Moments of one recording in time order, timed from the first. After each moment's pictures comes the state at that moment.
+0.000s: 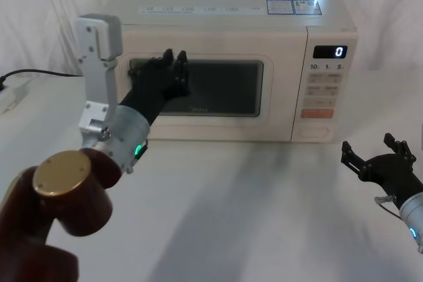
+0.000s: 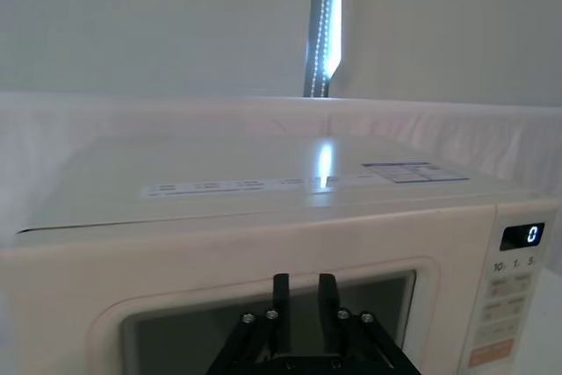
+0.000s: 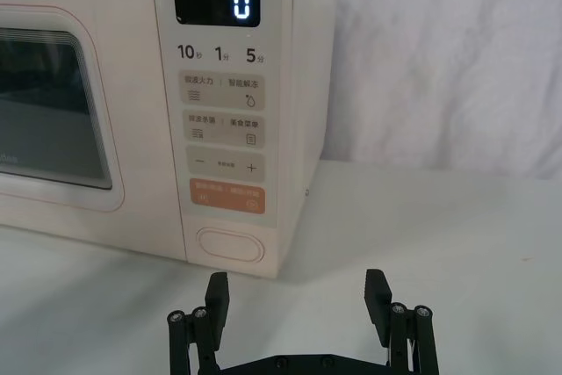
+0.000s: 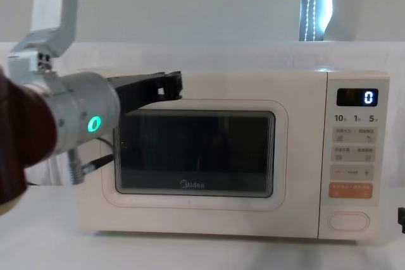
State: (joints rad) left arm -0.33 0.11 0.24 -1.60 -0.26 0.21 -0.13; right arm 0.06 0.18 -0.04 -1.52 0.15 0.03 0.16
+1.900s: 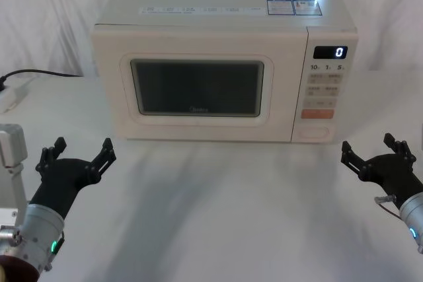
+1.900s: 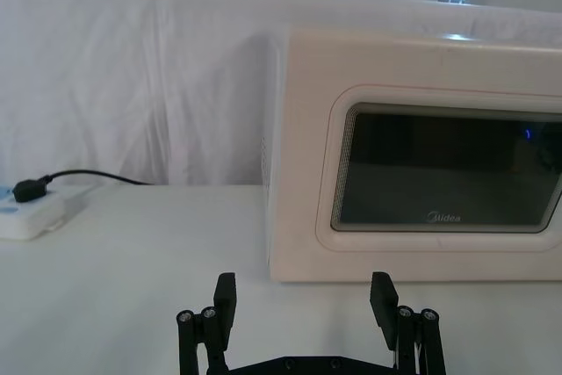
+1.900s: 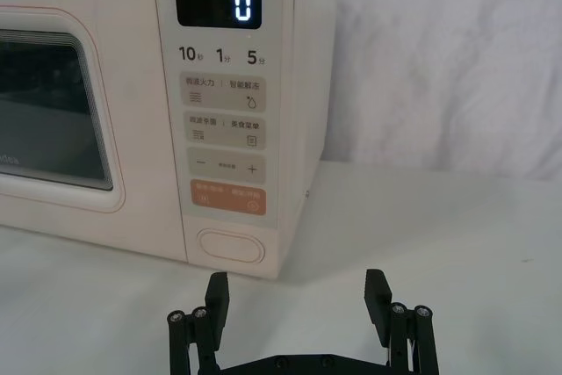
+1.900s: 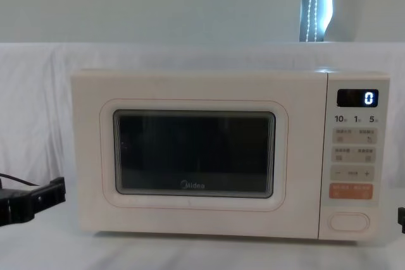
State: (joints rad) left arm 0.03 0.19 0.02 -1.71 -0.26 0.12 -0.12; right arm 0.06 0.18 -0.04 -1.52 0.15 0.03 0.16
